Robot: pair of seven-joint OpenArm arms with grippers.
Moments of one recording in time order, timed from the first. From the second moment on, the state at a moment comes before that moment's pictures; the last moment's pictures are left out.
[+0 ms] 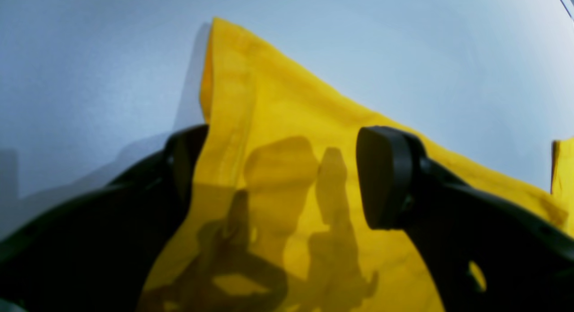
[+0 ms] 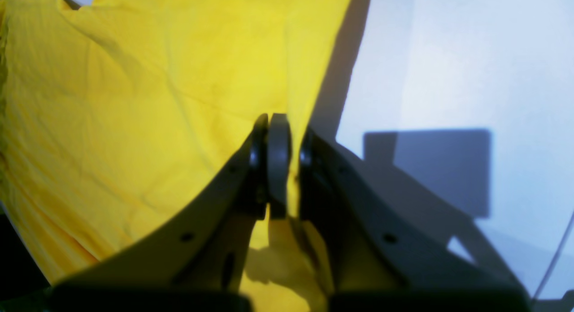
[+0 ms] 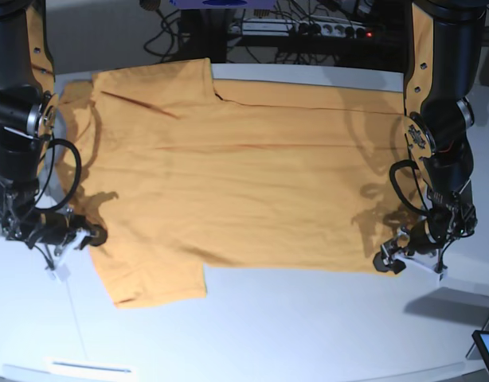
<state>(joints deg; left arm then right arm) -40.8 -24.6 -25.1 20.0 -16.0 -27.9 35.0 35.2 18.8 15.0 29.5 27.1 41.7 -53.1</state>
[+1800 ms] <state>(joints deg) -37.1 -26.9 -25.1 25.5 -15.2 -27.5 36.7 35.1 18.8 15.0 29.5 27.1 41.7 -53.1</state>
